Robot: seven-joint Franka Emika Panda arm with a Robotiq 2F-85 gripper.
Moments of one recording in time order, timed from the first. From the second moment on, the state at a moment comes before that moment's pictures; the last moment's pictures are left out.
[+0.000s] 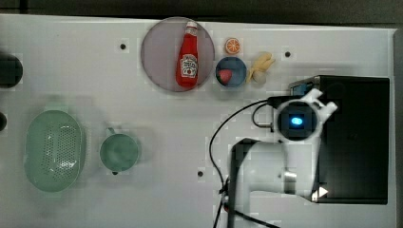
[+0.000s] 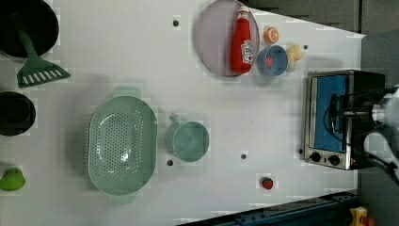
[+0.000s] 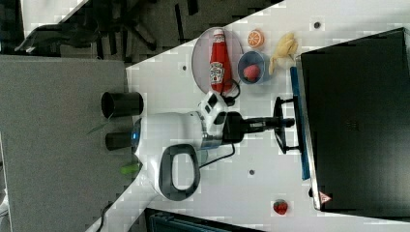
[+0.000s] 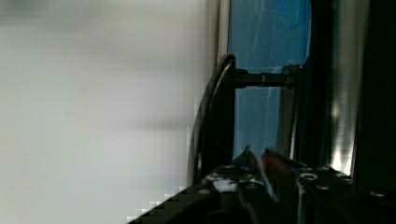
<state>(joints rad) -0.03 0.16 -0.34 -2.26 -0.47 0.88 -0.82</state>
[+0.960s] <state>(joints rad) 0.10 0.37 -0.21 -2.26 -0.73 0.83 -0.33</state>
